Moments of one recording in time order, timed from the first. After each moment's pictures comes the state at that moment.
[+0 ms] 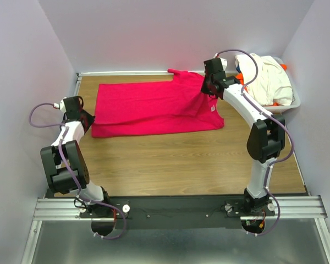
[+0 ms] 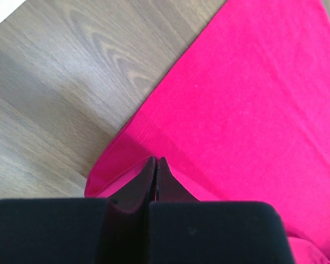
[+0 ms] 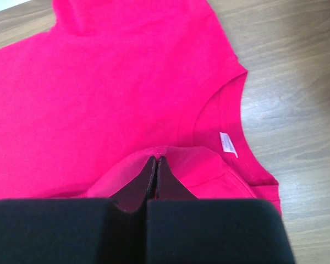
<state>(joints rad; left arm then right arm) 0.29 1.54 0.94 -0.16 -0.02 -0.66 0.37 1.97 1.78 -0.55 0.30 0.48</state>
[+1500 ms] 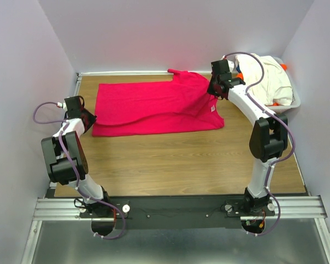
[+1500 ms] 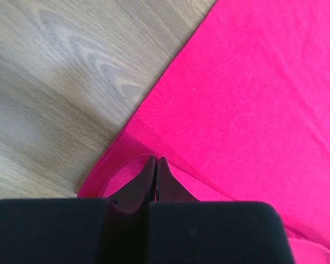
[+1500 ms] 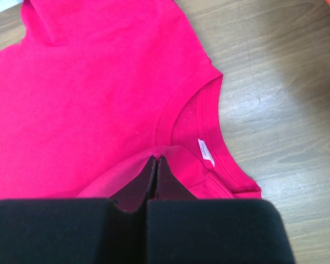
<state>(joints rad) 0.29 1.66 0.98 -0.11 0.04 -0.64 0.30 1.97 1.72 -0.51 0.27 0.49</state>
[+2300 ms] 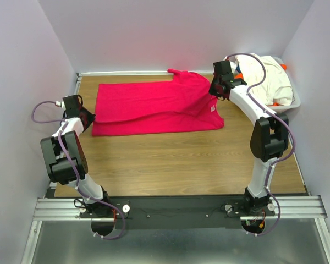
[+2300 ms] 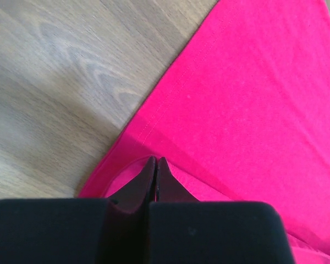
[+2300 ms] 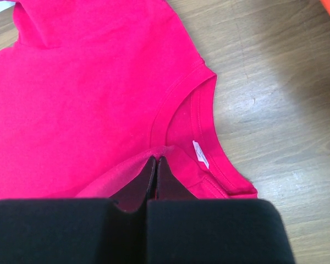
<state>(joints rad) 0.31 1.66 0.99 -0.11 0.06 -0.64 0.28 1.97 1.70 -0.50 0.26 0.50</state>
